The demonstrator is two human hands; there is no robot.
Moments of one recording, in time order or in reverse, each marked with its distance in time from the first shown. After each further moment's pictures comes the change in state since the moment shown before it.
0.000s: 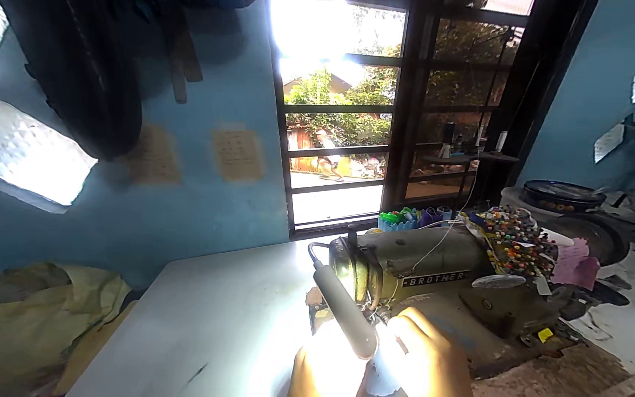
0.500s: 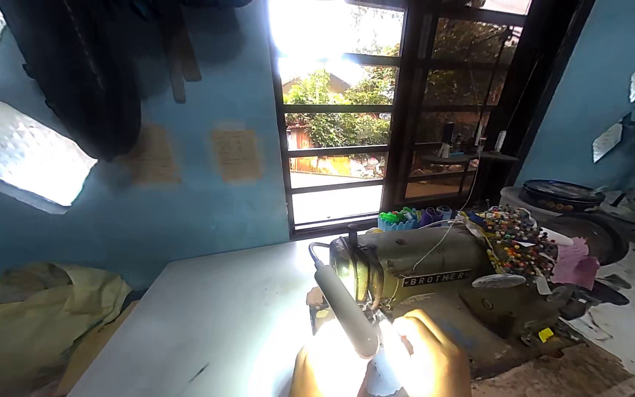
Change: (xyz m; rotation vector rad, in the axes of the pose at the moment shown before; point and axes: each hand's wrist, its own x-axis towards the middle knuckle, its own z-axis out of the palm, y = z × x) left_hand 0.000 0.001 0.000 -0.001 0.014 0.012; right_hand -0.005 -0.001 0.004 0.068 0.105 0.035
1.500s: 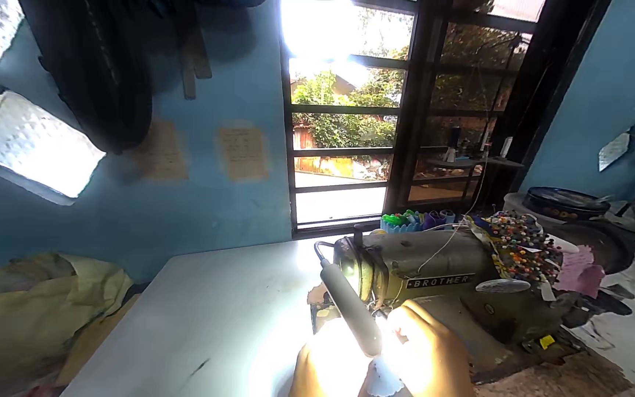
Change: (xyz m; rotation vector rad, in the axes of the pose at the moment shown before) left_hand 0.002 -0.002 0.000 0.005 0.015 0.023; right_hand 0.020 -0.008 -0.002 -0.064 -0.124 0.006
